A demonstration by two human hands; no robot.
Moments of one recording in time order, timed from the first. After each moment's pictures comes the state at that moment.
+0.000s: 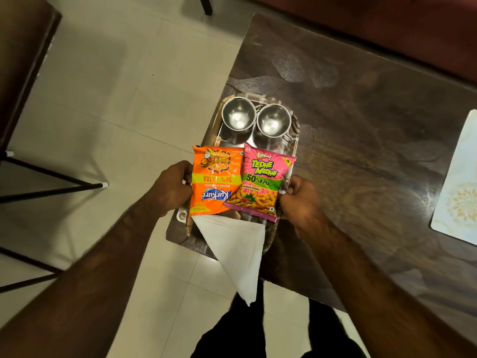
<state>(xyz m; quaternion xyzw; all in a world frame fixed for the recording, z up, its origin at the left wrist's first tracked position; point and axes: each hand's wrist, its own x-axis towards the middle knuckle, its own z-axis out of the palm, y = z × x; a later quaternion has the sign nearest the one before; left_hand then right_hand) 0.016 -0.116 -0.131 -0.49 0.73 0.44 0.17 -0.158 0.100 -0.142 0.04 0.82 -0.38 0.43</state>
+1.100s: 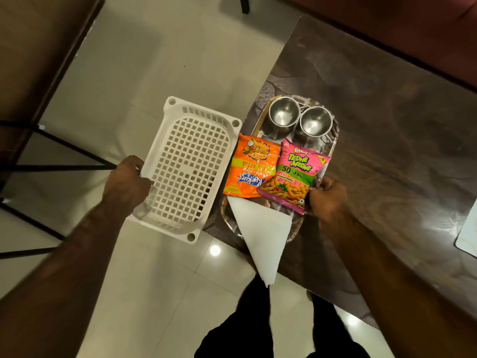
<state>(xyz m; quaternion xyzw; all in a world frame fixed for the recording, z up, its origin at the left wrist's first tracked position) 0.141 -0.169 -0.103 -0.68 0.66 0.30 0.09 -0.164 0.099 -0.168 0.07 0.86 -0.34 0.38</state>
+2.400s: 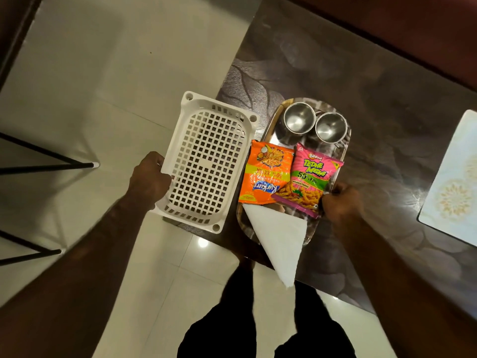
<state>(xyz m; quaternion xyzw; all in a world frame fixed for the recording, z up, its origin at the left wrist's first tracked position) 0.064 -0.120 -0.148 -0.64 0.66 0.37 0.13 -0.203 0.181 -0.154 0.08 0.91 -0.24 0.32</state>
